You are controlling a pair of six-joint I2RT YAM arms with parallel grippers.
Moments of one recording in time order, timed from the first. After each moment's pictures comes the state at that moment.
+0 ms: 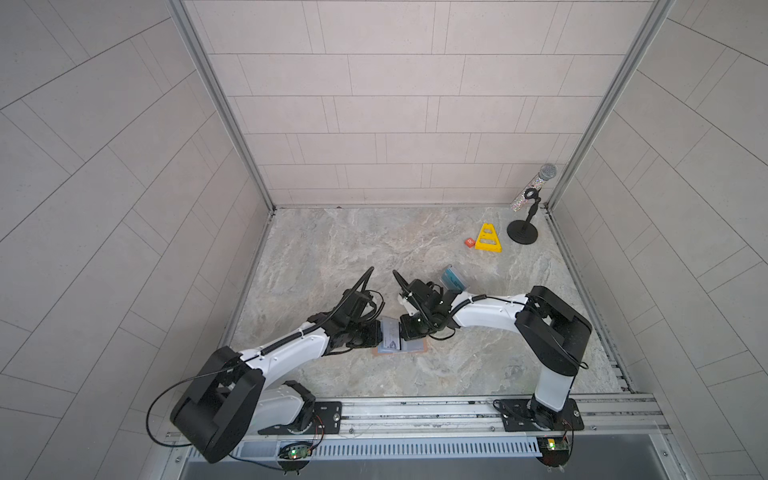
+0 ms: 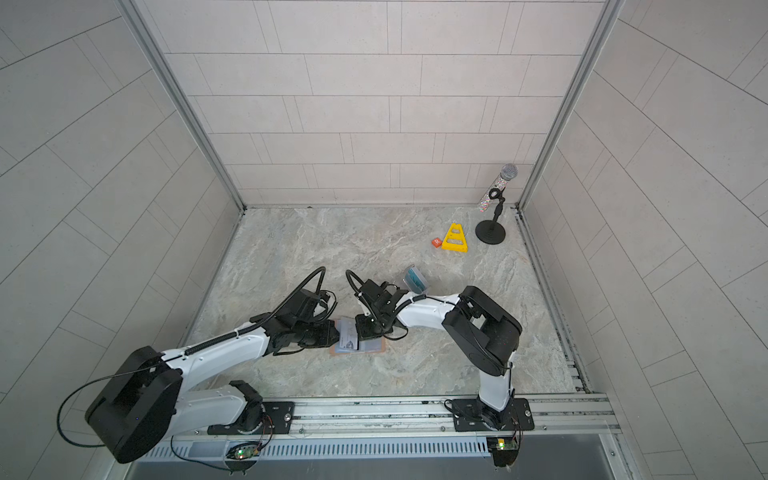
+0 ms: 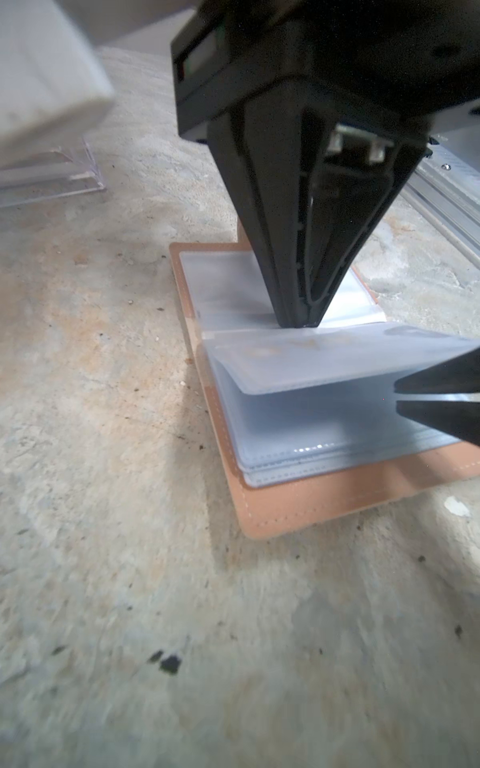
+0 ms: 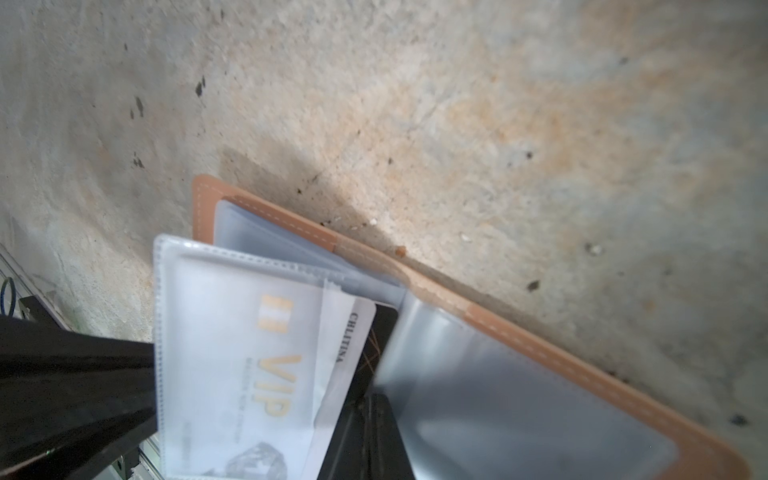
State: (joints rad) left arm -0.58 1.24 0.49 -0.28 0.37 -0.60; right arm 0.86 1.82 1.04 -0.33 -0.29 0.65
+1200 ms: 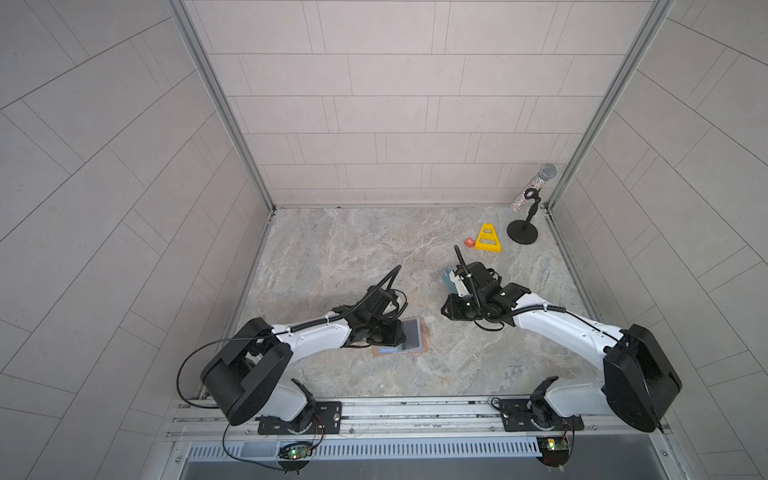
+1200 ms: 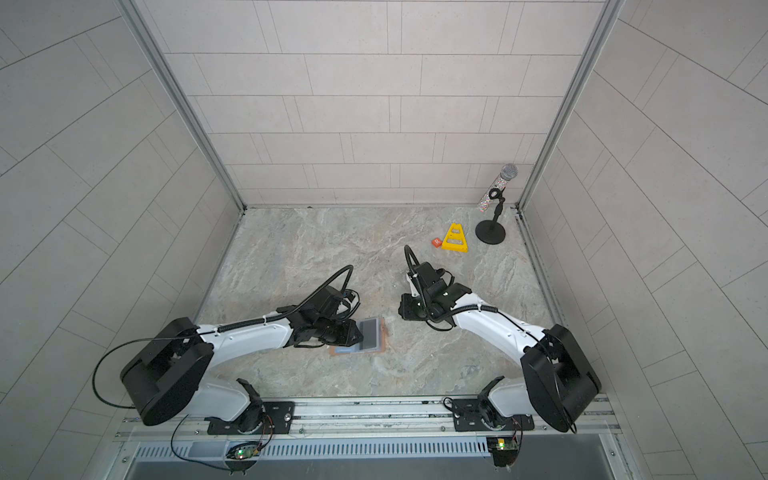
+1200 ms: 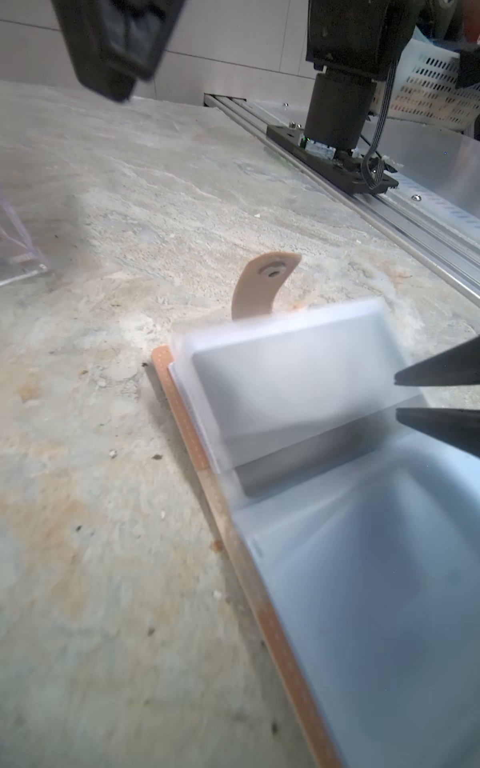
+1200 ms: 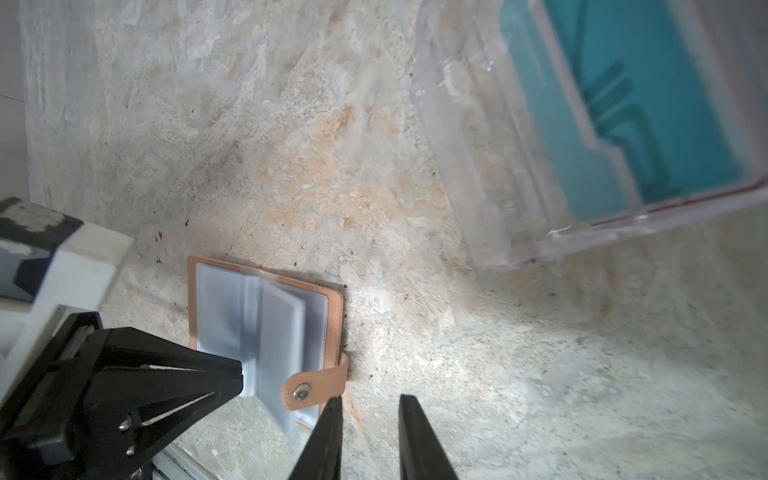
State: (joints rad) left arm -0.74 1.46 0.62 -0.18 0.42 -0.61; right arm 0.56 1.34 0.82 -0.49 -0.20 0.60
